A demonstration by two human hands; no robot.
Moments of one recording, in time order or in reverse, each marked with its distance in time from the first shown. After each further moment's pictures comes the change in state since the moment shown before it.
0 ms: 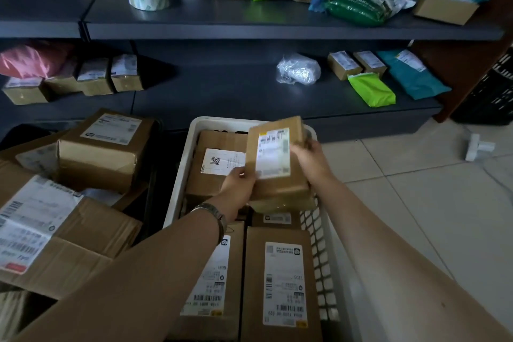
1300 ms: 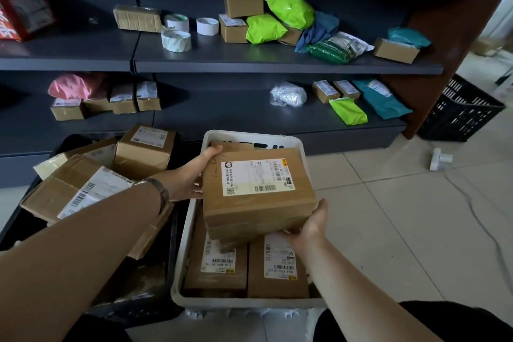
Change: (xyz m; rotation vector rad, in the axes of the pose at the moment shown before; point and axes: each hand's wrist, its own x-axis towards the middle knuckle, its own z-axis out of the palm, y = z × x) left_hand -0.101 0.033 -0.128 -0.028 -0.228 -0.093; right_hand -0.193 0.034 0.000 0.925 0.116 0.408
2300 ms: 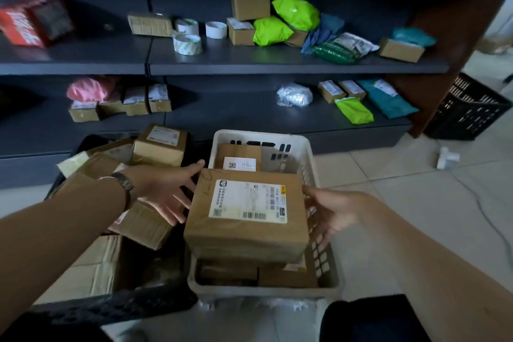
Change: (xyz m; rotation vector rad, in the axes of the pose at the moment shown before) left_hand -0.042 -0.008 -0.069 0.364 -0.207 -0.301; right_hand -0.013 -0.081 0.004 -1.242 -0.426 0.405
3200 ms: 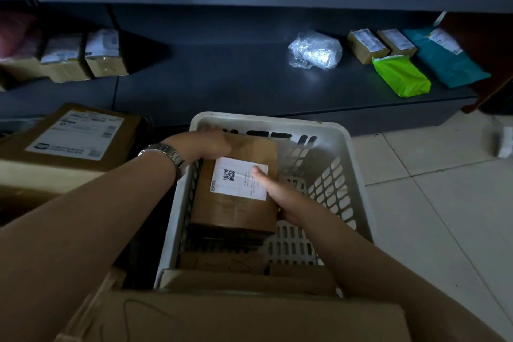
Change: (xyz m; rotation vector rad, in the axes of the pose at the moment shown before) left_hand 0.264 0.145 -0.038 0.675 0.449 0.209; right_hand 0.267 -0.095 -0.011 0.251 0.227 -0.303
